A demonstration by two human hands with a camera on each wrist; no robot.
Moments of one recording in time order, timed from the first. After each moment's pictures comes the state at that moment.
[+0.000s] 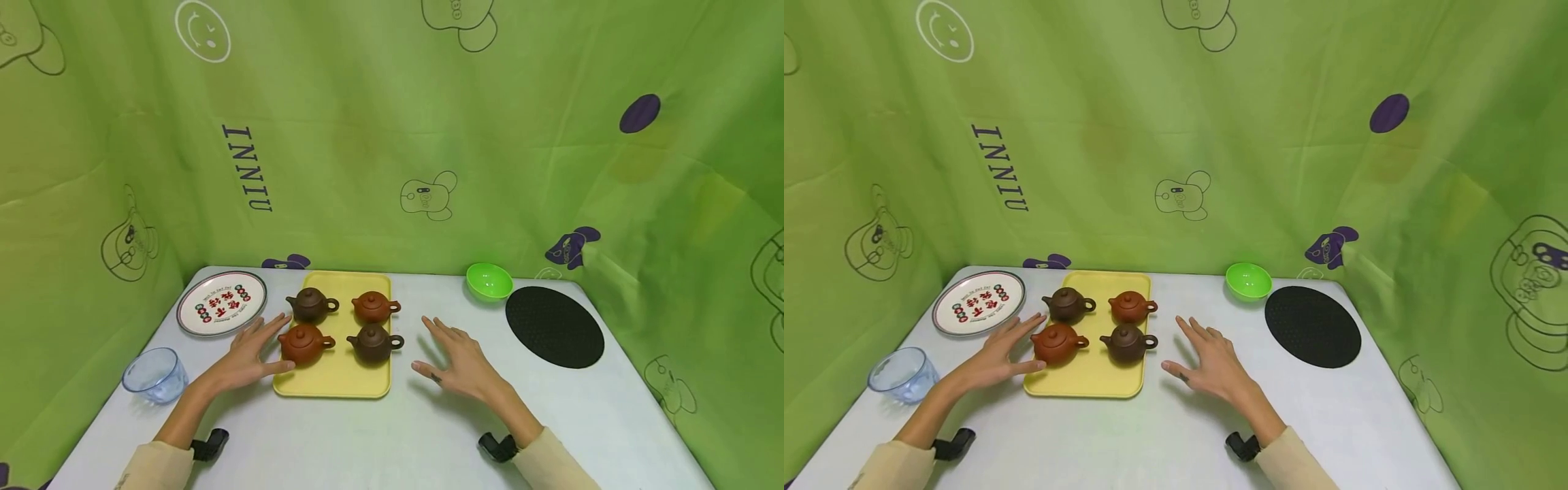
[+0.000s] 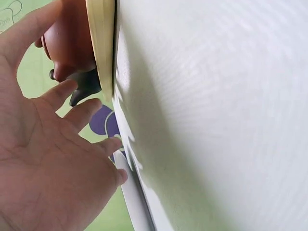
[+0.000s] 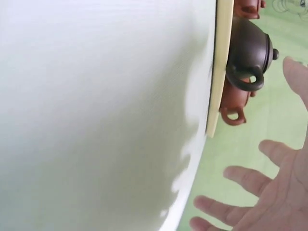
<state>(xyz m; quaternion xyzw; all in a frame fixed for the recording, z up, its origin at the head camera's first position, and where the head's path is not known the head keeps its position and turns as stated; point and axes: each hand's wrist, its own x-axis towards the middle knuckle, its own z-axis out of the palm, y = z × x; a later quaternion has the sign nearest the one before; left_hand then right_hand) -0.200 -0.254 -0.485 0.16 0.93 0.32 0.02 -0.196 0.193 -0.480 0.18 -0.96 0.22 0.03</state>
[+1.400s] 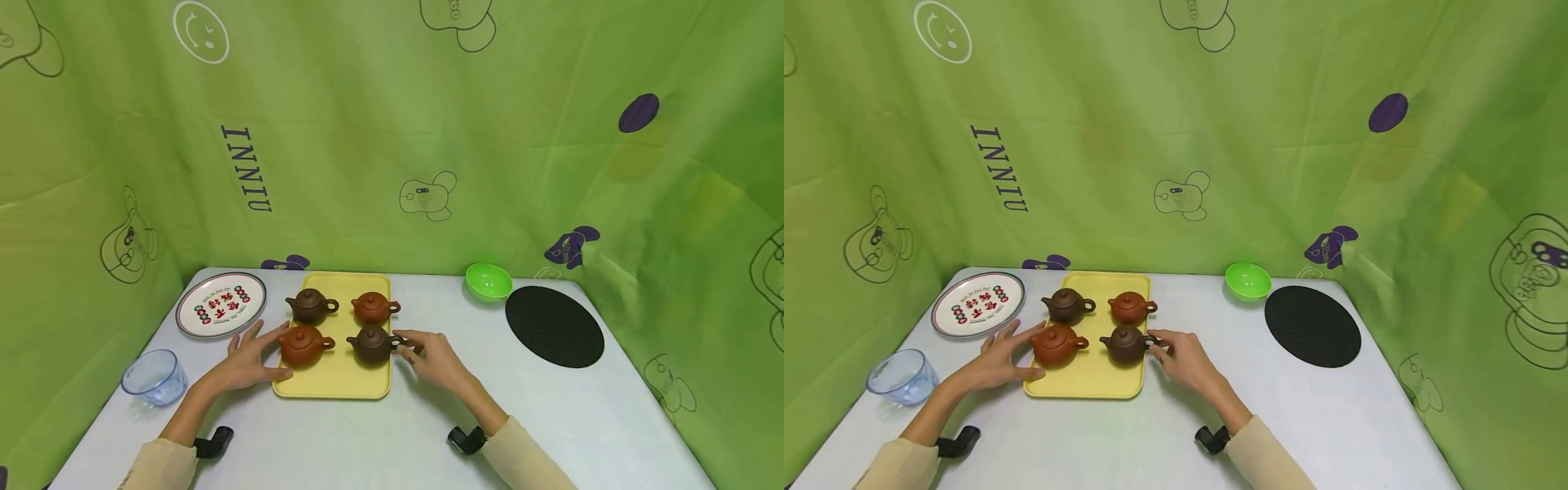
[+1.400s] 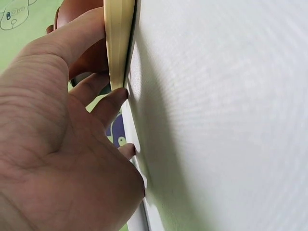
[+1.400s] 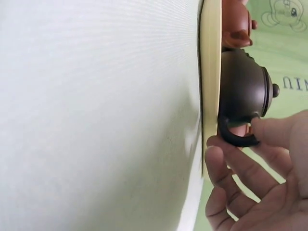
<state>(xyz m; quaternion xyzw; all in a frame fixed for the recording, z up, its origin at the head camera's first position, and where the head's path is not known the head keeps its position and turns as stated) -0.204 -0.257 -0.497 0.15 0.94 0.32 0.05 -0.214 0.146 -0.487 0.21 -0.91 0.36 0.01</state>
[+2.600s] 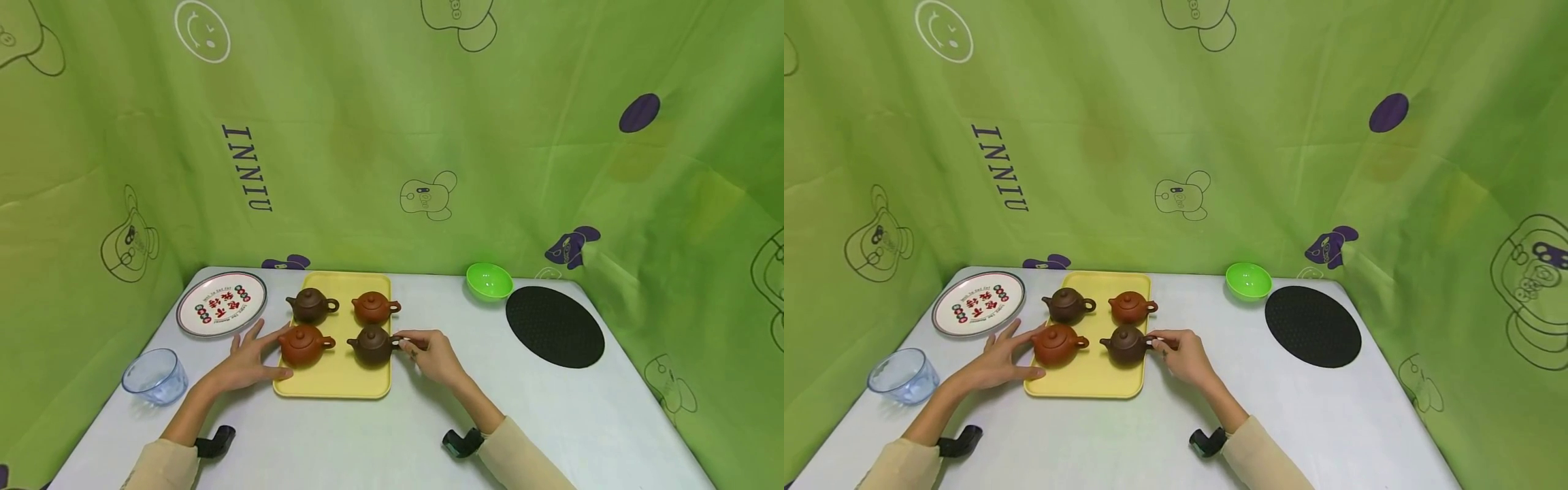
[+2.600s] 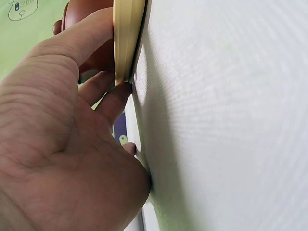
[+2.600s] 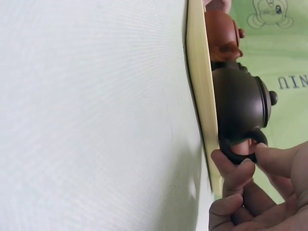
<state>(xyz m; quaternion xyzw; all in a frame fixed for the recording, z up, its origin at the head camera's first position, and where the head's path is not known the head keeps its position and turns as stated) -0.204 -0.258 -0.498 0.14 0.93 0.33 0.06 -0.218 0.141 -0.491 0.12 -0.85 0.51 -0.04</state>
